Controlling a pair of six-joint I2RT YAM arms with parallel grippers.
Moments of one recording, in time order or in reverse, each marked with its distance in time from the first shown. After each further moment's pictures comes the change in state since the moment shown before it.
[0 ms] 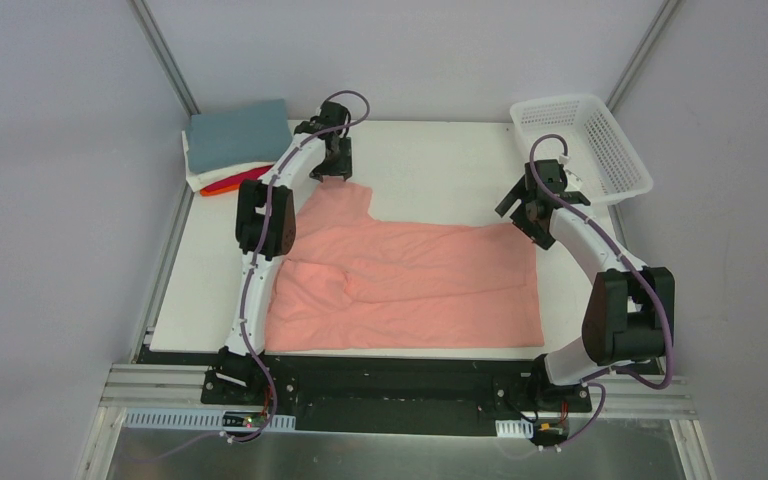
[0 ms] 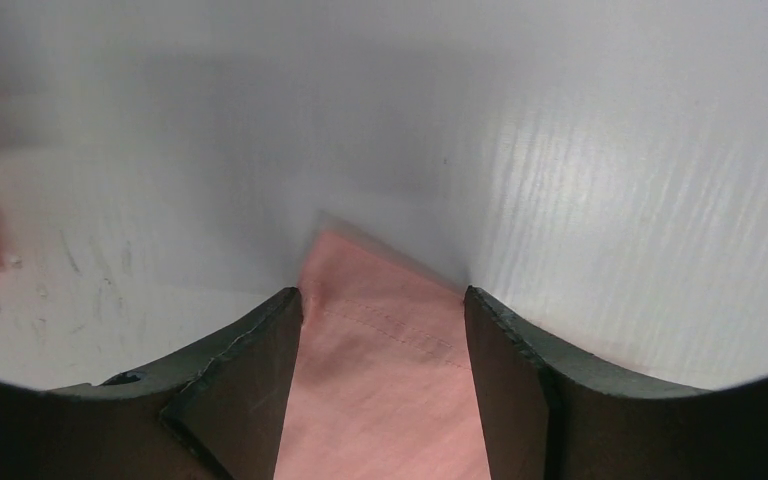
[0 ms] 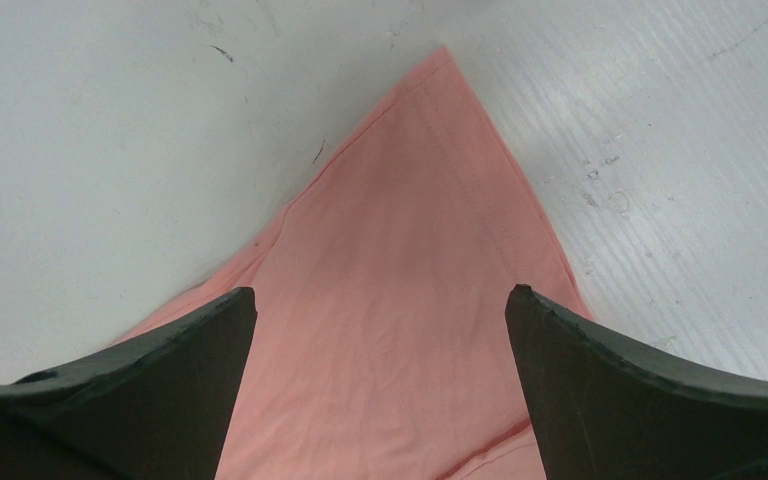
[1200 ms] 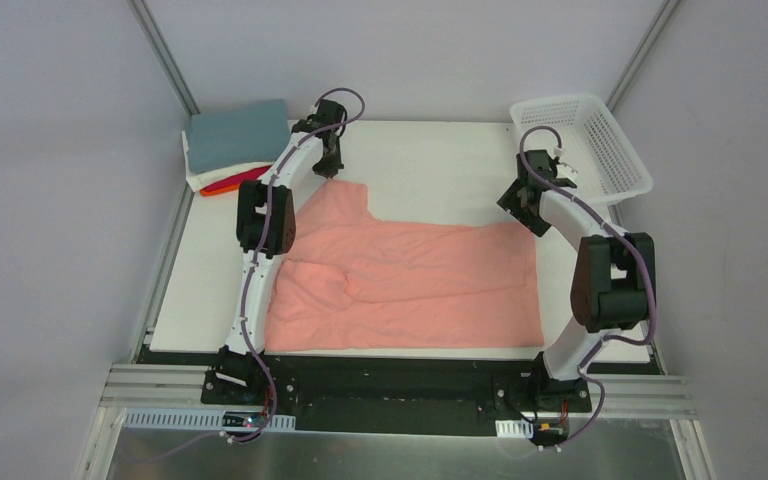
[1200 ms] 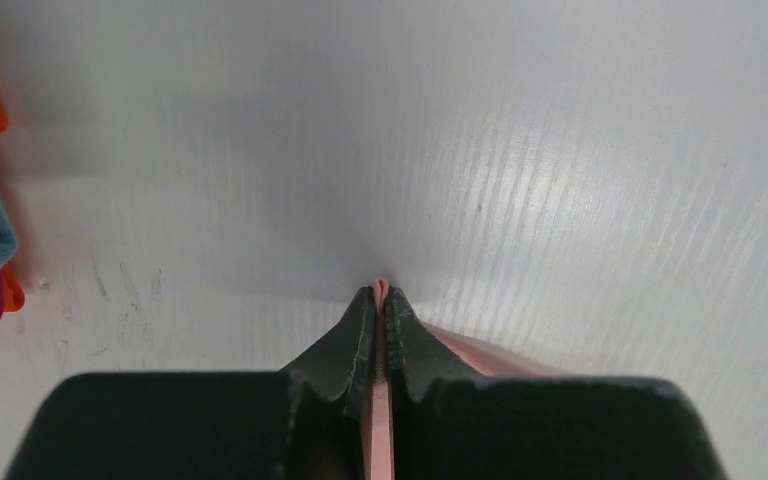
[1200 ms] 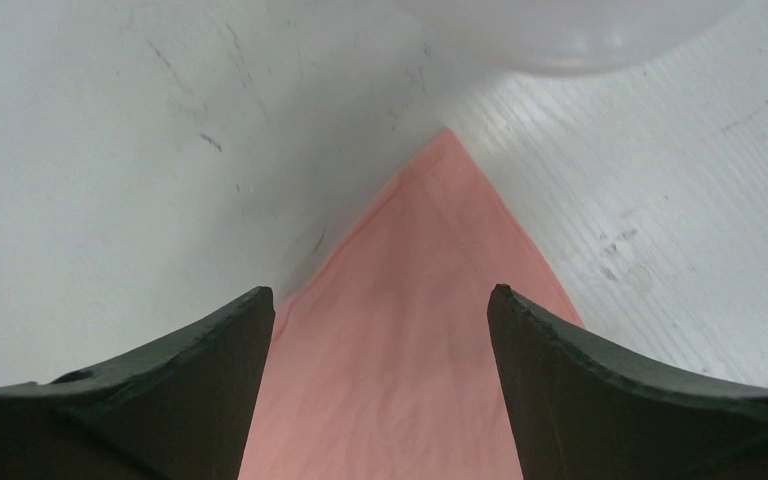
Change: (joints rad) left arm 0.002 0.044 0.064 -0.010 -0.020 -0.025; right arm -0.006 0.225 0.134 0.049 0.113 0.026
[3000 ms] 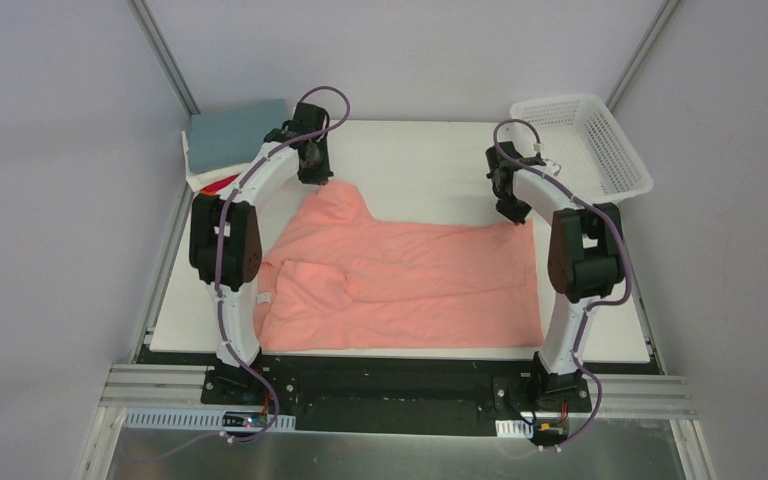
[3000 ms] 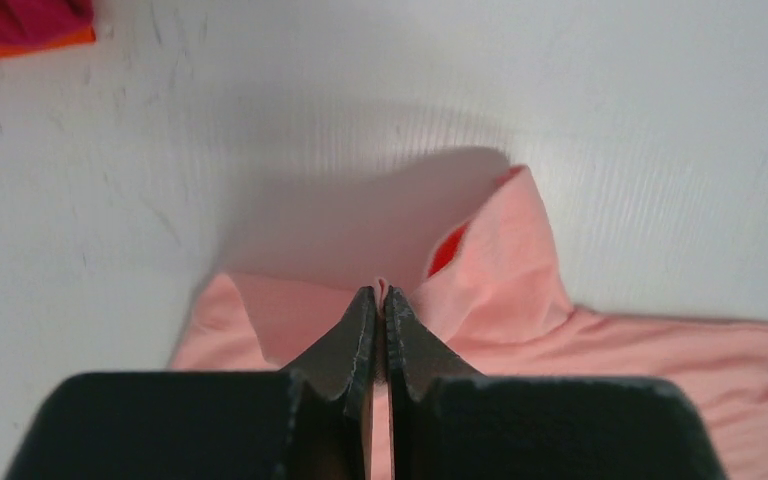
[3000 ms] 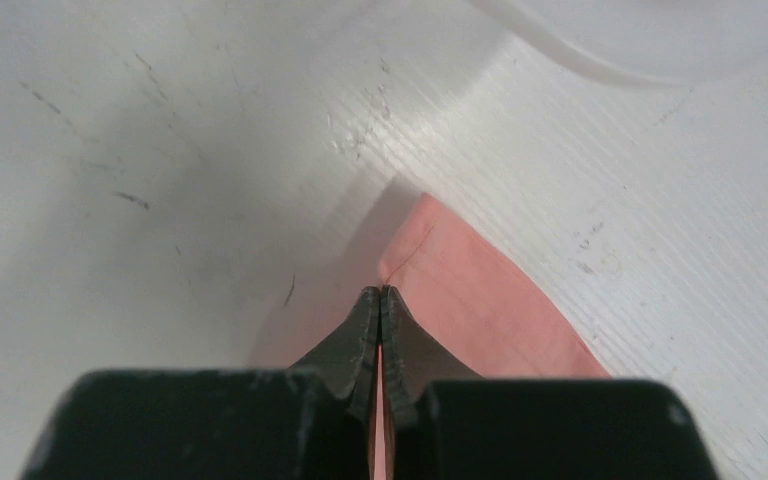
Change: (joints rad) left arm -0.005 -0.492 -0.543 0.130 0.095 -0.026; right arm 0.097 0.239 0.264 -0.302 0.229 0.121
